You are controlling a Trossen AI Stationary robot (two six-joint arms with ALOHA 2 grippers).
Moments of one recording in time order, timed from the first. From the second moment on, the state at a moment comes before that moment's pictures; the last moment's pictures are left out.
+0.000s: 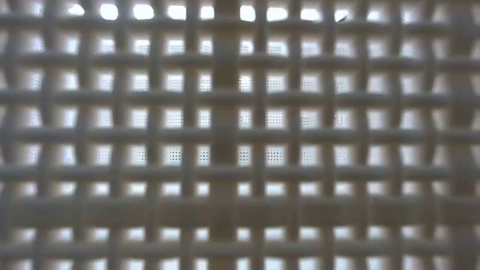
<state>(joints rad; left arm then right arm) 0.34 0.04 0.09 -0.24 -0.69 -0.34 -0.67 1.50 1.13 -0.63 -0.57 -0.75</state>
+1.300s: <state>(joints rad) 0.34 0.04 0.09 -0.24 -0.69 -0.34 -0.48 1.74 1.01 -0.16 -0.10 -0.66</state>
